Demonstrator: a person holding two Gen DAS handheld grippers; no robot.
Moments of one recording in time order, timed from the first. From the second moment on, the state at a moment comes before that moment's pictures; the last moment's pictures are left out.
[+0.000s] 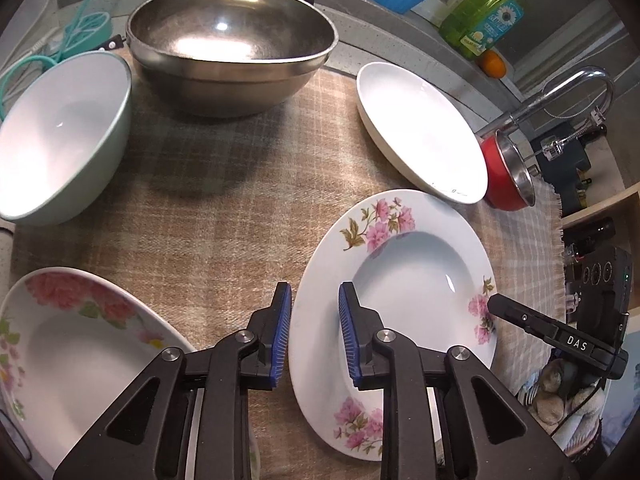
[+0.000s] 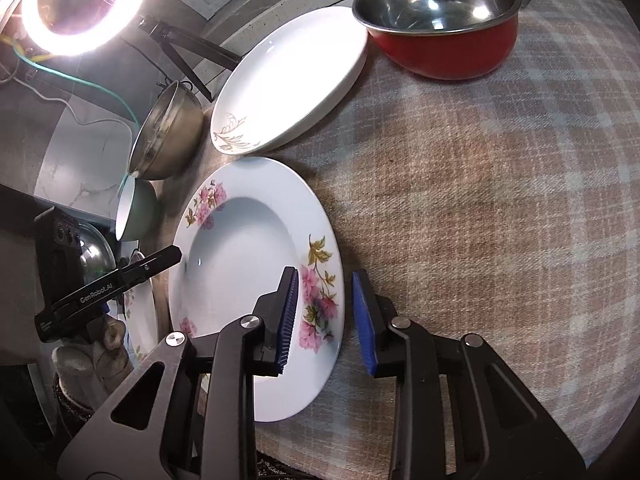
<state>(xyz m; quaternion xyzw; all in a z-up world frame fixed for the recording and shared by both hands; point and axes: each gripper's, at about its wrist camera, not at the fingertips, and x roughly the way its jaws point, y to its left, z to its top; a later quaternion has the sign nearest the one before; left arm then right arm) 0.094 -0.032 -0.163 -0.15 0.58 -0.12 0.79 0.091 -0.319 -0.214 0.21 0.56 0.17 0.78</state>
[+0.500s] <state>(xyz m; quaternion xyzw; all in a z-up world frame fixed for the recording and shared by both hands) 0.095 -0.033 -0.165 -0.15 0.58 -0.12 0.79 0.095 -0.314 -0.220 0.19 0.57 0.17 0.78</state>
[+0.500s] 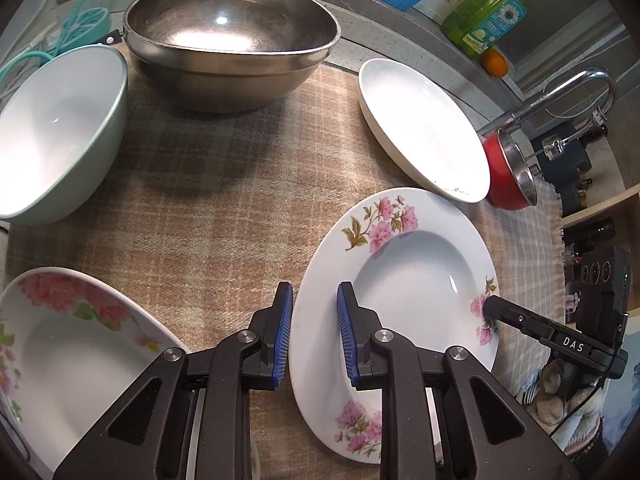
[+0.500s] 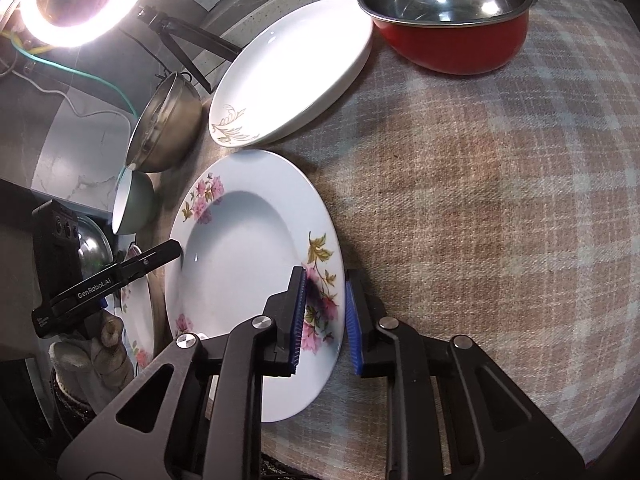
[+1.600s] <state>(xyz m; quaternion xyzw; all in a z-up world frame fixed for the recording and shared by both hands) 0.047 -0.052 -0.164 -0.14 0.59 -0.12 0.79 0.048 -0.334 -0.217 0.17 0.58 0.16 0.78</state>
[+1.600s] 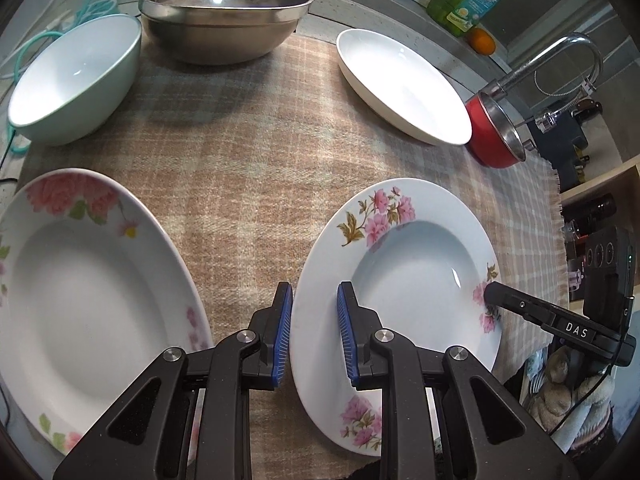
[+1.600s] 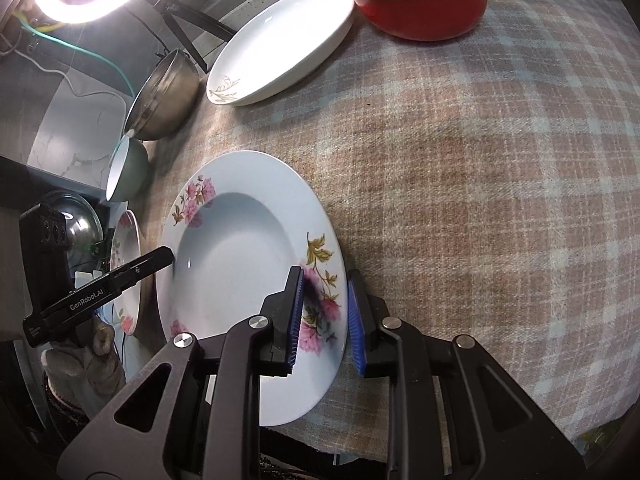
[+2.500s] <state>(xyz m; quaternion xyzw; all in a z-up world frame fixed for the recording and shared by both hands) 0.037 -0.056 -0.156 -0.12 0.58 -0.12 0.80 0.042 -0.332 -0.206 0.13 0.57 0.14 0.80</state>
